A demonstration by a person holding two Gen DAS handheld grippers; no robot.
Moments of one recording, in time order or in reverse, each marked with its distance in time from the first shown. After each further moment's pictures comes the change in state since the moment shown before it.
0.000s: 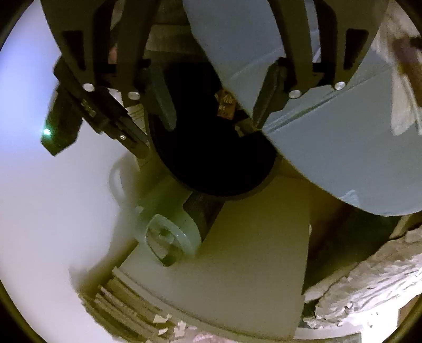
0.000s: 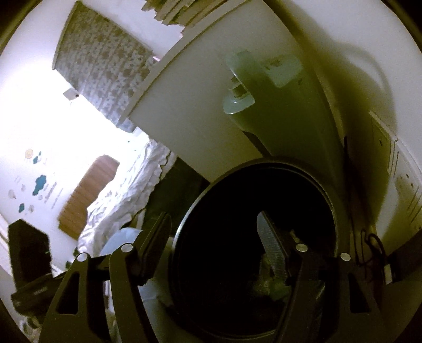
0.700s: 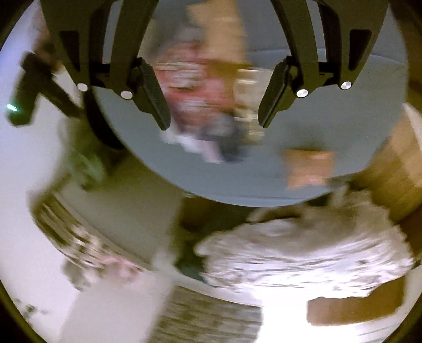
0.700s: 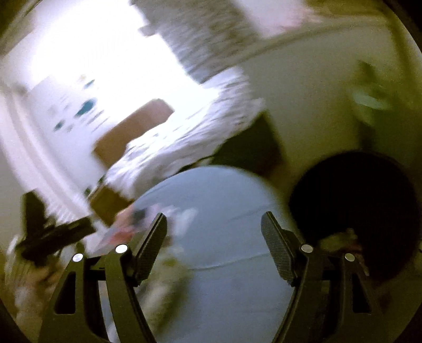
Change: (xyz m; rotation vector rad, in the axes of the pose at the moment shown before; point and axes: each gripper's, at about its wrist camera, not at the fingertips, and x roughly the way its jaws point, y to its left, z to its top) left arm -0.216 0.190 -0.082 -0.252 -0.270 0.356; right arm -0.006 0.180 -0.088 -0.418 0.205 0.259
